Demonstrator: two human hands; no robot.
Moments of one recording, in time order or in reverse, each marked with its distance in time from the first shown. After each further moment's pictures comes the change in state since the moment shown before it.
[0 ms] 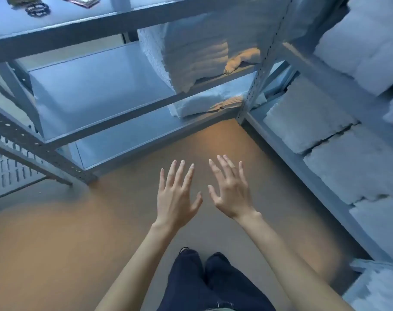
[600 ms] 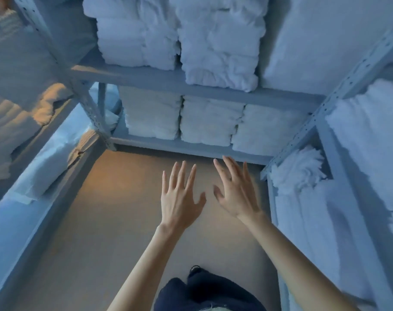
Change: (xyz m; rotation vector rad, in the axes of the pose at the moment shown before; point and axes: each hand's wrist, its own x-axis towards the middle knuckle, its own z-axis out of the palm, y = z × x) left_hand 0.040 0.308 0.062 -0.133 -0.171 0.795; right_hand -0.206 0.209 -0.100 -0.162 0.225 0.838
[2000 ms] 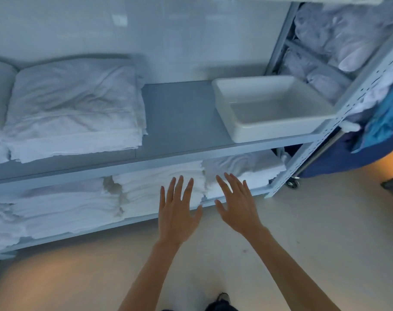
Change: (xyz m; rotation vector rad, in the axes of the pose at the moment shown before) left_hand -0.376 0.242 0.017 -0.367 -0.567 1.866; right_hand -0.565 -0.192 -0.024 -0.183 0.474 1.948
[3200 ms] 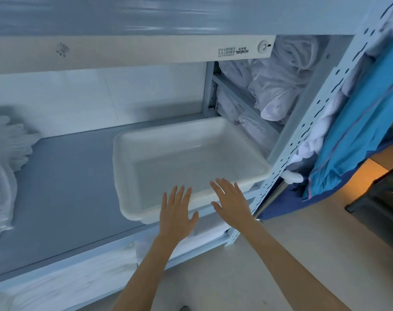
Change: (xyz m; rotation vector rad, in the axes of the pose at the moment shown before) left_hand 0.367 0.263 0.208 0.043 -0.141 0.168; right_hand 0.229 0.429 -0.075 -0.201 -0.104 0.072
